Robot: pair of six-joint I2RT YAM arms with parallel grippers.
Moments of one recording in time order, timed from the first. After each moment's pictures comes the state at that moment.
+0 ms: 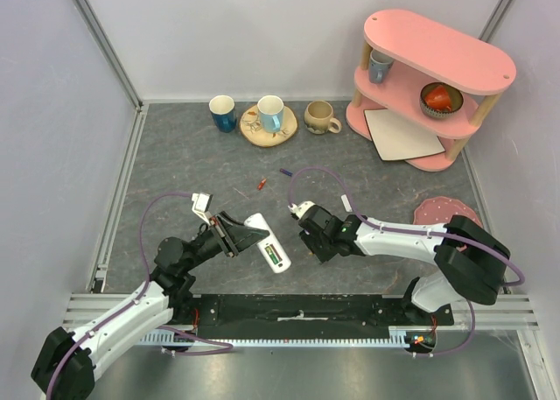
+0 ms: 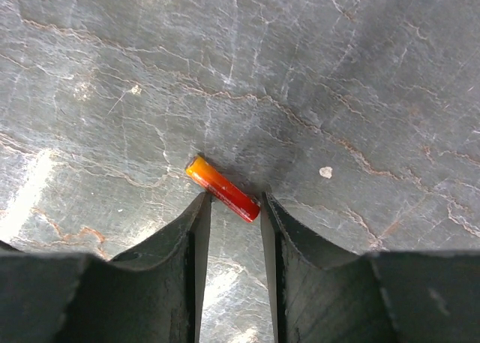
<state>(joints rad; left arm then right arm) -0.64 0.55 0.05 0.78 0.44 -1.18 1.00 1.48 0.75 -0.40 0.14 0.29</state>
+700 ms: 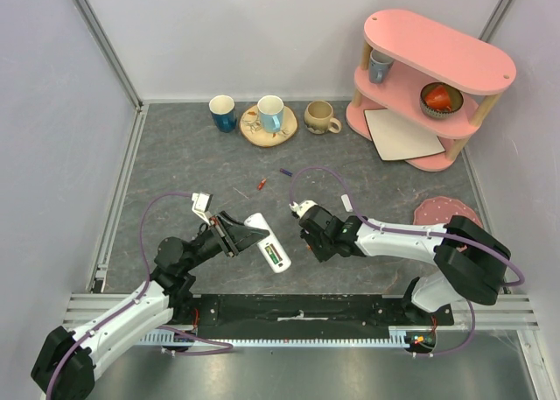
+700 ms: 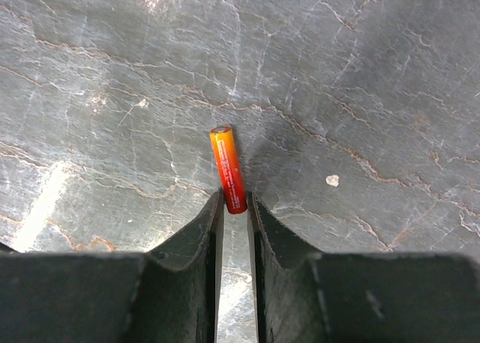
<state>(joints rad) -0.64 0.56 0.05 0.80 0.44 -1.18 1.00 1.48 0.73 -0.35 0.12 0.33</state>
